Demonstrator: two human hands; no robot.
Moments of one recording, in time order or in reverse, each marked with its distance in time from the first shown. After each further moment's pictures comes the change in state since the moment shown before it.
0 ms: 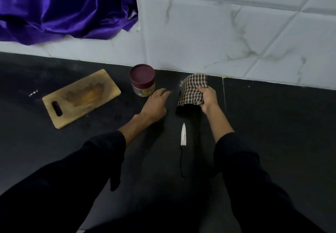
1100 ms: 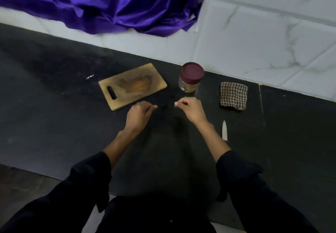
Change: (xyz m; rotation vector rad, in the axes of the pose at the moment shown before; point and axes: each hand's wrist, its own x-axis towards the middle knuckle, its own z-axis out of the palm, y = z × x) left_hand -0.170 -0.143 -0.060 -0.278 0.314 -0.216; right_hand -0.137 0.095 0.144 -0.951 -0.368 -0.560
